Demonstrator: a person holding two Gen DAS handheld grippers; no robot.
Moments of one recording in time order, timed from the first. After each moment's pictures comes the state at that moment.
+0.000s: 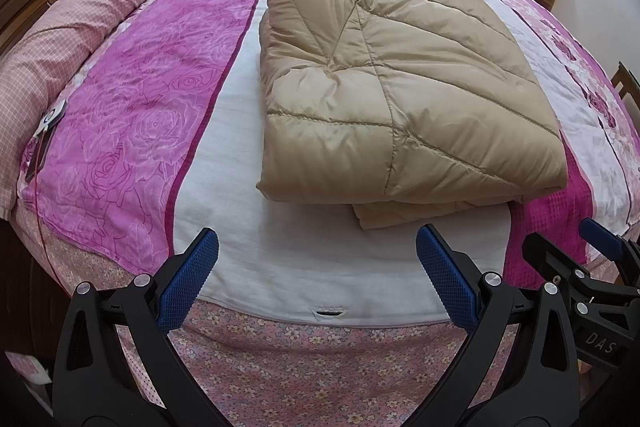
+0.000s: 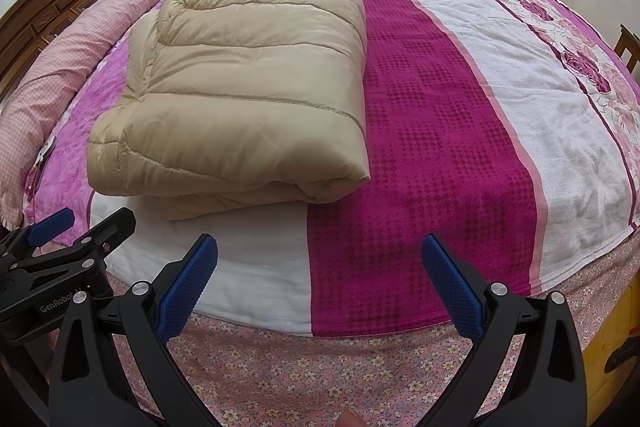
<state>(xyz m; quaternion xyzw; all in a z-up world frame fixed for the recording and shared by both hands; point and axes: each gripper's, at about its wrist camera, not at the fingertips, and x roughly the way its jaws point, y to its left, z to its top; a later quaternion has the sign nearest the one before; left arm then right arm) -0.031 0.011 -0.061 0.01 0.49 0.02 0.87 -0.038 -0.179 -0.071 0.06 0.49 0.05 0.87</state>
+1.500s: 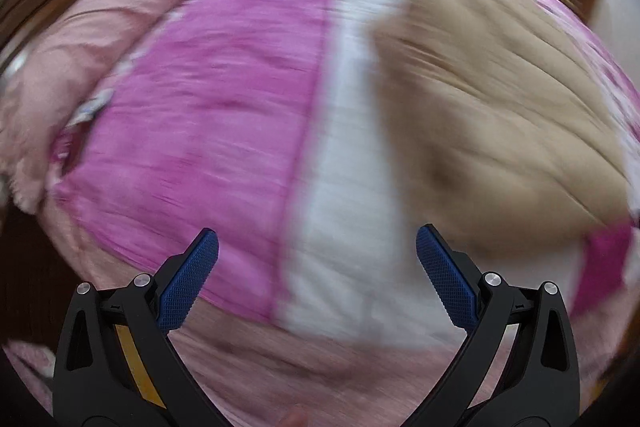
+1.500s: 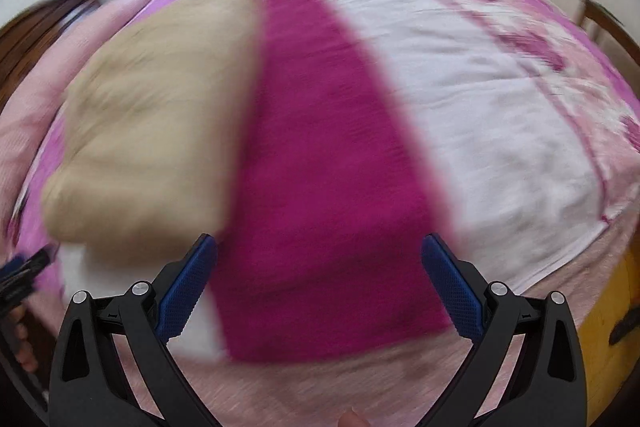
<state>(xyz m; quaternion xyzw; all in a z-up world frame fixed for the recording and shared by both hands) -0.016 0.117 -0.065 0.00 0.48 0.12 0.87 -0.005 -0.305 -0.069 0.11 0.46 -0.07 0.88</state>
